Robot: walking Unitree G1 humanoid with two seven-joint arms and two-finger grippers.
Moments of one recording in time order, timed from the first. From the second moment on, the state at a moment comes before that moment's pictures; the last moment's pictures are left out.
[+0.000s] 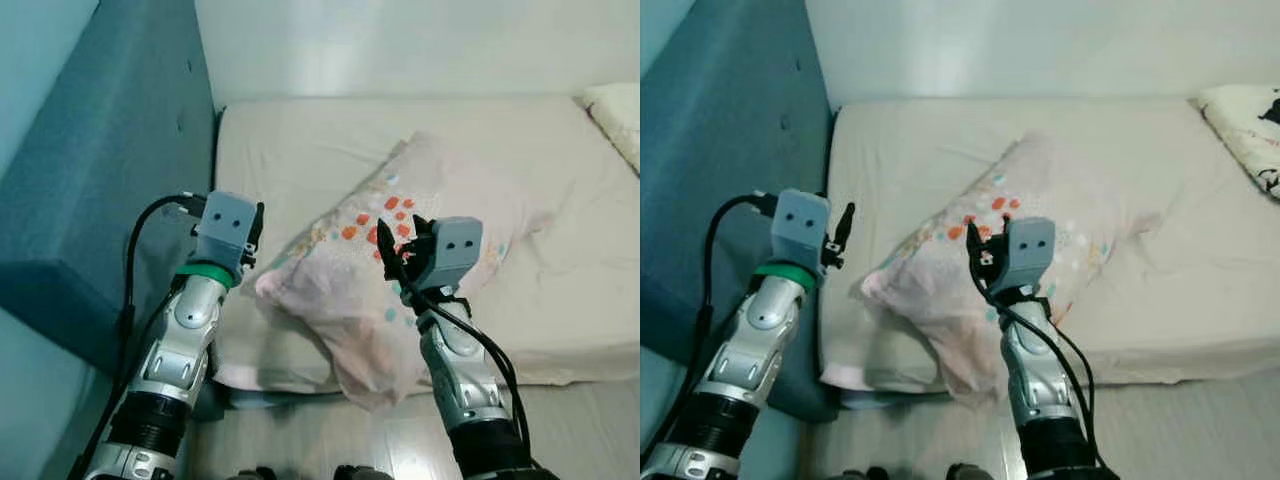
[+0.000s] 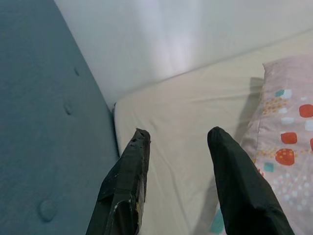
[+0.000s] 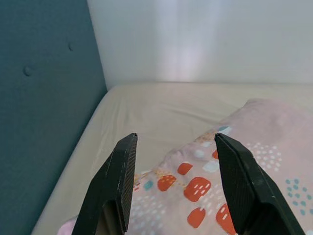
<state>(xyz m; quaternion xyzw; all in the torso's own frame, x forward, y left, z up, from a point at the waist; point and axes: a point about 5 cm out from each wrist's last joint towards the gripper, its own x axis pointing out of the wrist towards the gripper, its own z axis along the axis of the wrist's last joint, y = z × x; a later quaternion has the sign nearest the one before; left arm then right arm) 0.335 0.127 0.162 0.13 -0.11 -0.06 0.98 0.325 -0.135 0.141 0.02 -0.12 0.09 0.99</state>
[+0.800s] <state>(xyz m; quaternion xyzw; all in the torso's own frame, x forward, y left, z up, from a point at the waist) 0.332 0.127 0.156 0.13 -0.11 -0.07 0.98 0.324 -0.132 0.140 0.02 -0.12 0.10 0.99</state>
